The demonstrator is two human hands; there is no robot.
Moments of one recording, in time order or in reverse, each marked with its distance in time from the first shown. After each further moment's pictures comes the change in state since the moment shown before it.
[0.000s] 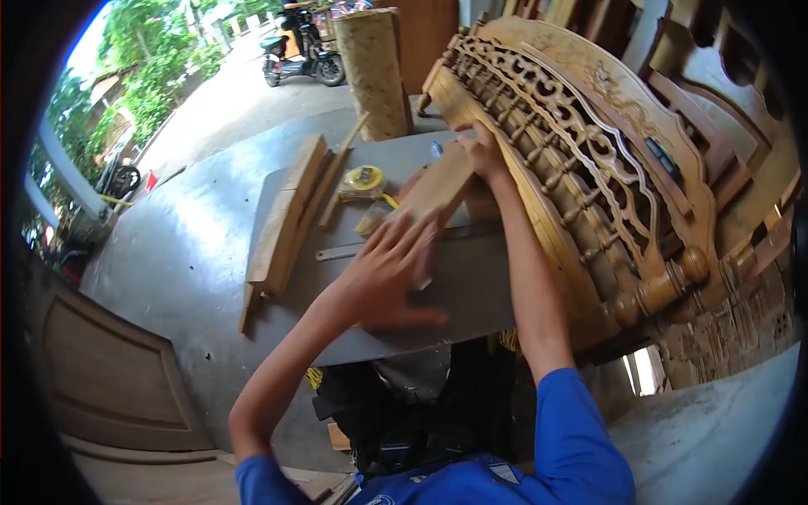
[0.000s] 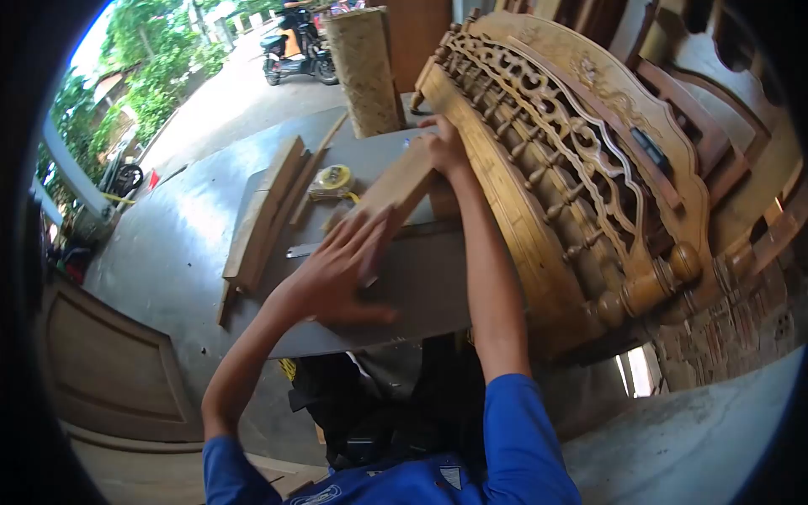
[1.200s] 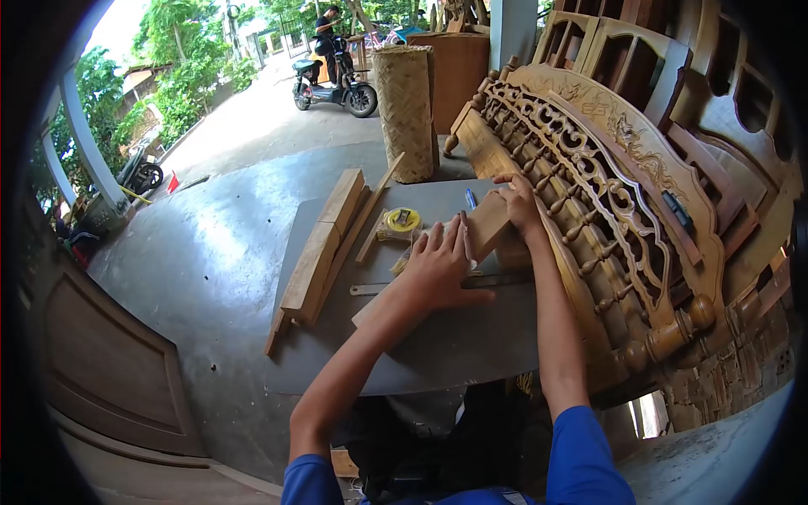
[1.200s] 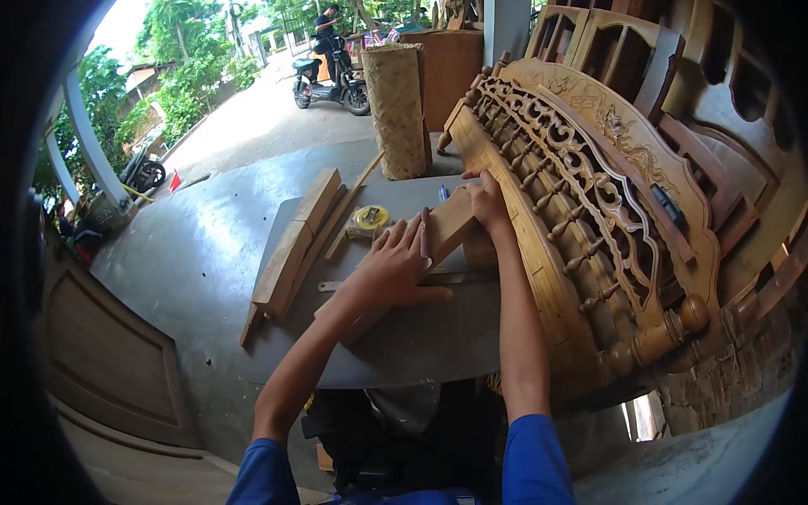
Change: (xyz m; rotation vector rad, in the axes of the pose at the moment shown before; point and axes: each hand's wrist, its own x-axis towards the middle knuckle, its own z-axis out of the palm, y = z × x) left_hand 0.056 -0.024 0.014 0.088 0.057 -0.227; right_hand 0.002 0.009 -0.004 0.149 -0.017 0.113
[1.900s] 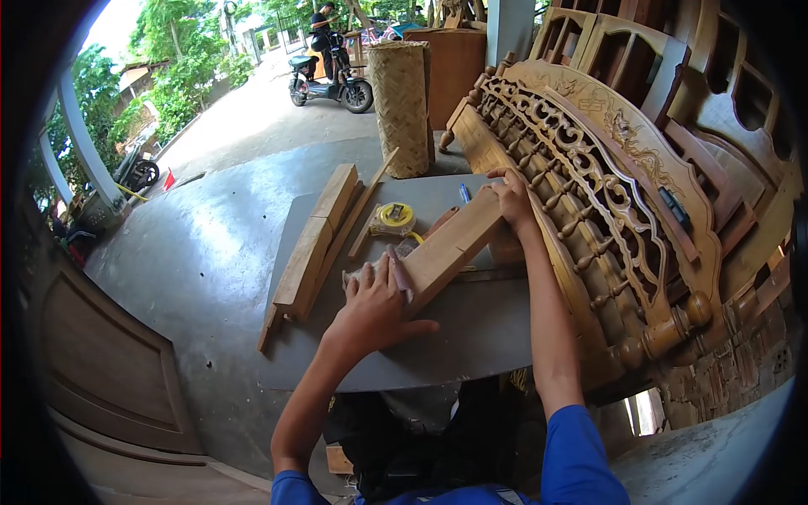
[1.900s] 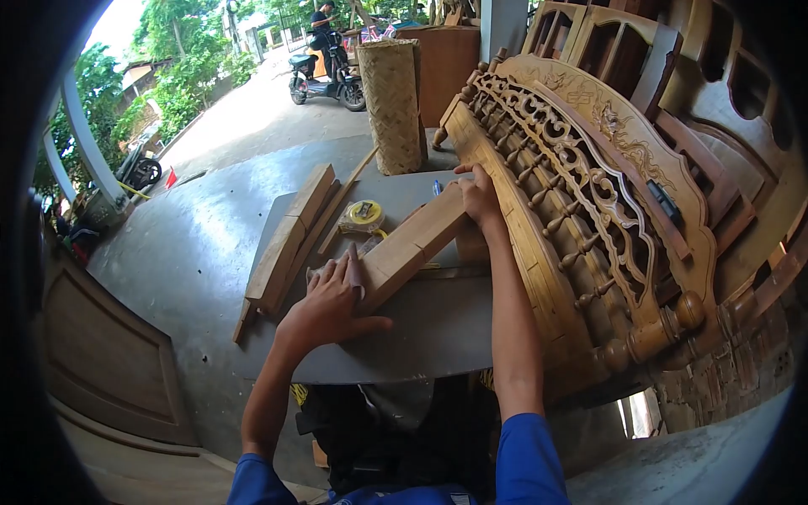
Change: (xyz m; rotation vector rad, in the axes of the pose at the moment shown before) left_hand -0.074 -0.005 -0.029 -0.022 -0.305 -0.329; right_hand -0.002 -0.006 0.002 -0.022 -0.018 0.054
